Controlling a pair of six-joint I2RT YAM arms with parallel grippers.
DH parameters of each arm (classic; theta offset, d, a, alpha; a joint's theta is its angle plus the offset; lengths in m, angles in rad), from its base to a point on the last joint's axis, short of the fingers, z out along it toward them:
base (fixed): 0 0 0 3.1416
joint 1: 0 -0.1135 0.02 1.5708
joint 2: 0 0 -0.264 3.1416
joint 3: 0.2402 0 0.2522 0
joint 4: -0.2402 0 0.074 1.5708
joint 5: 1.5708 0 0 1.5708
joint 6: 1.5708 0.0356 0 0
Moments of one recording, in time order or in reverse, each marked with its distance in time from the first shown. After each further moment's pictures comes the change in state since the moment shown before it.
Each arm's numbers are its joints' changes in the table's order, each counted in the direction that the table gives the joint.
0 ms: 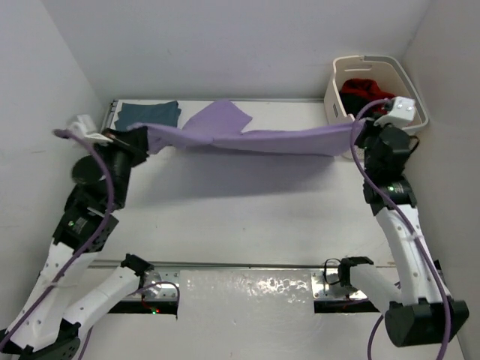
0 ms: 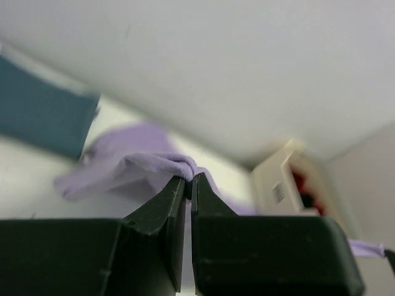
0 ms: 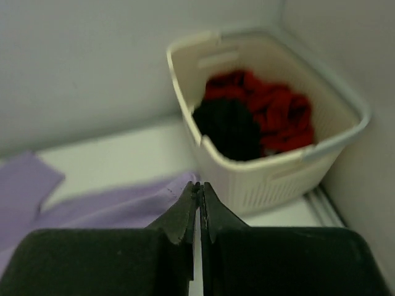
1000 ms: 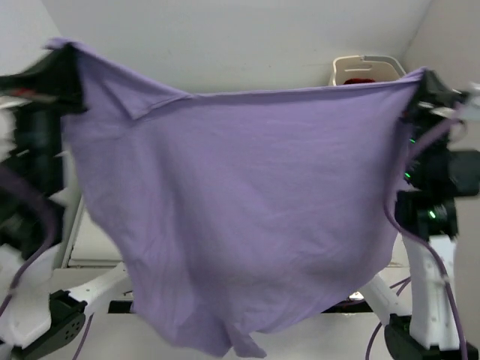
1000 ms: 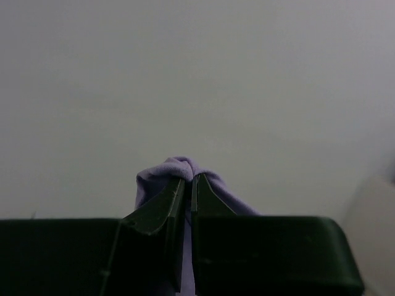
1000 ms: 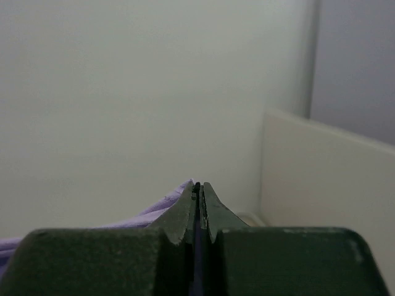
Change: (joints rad) left arm 0.000 0.264 0.742 0.184 0.145 0.528; right arm -0.001 -0.134 0.409 0.156 -0.060 -0.240
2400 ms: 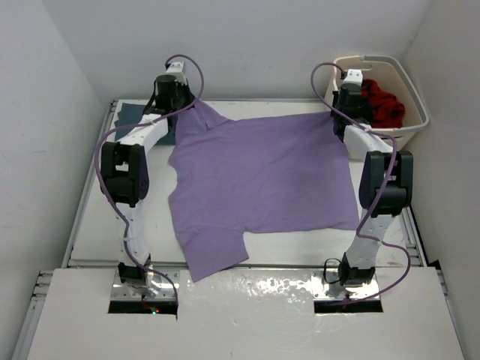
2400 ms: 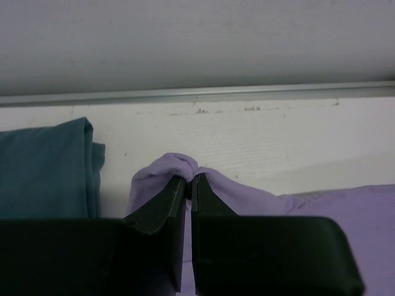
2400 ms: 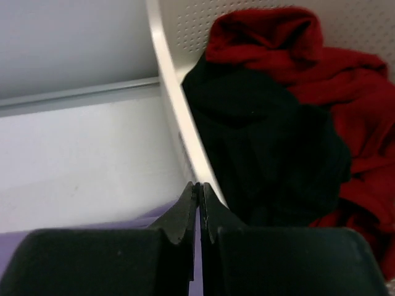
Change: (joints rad) left arm -0.315 1.156 -0.103 0.267 0.405 -0.042; right arm 0.059 1.143 0.111 0.086 0.044 0.122
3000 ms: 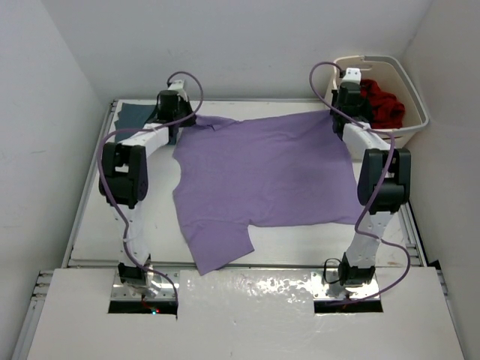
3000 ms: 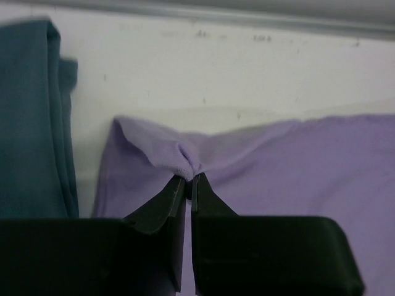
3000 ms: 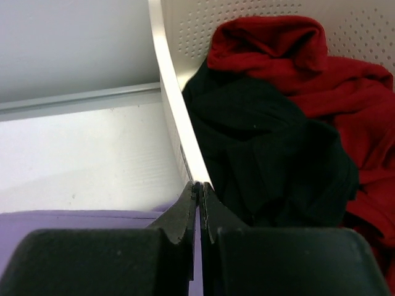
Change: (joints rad) left arm 0.000 0.005 -0.106 -0.020 0.037 -0.081; right arm 0.006 0.053 0.070 -0.016 -0.003 -0.021
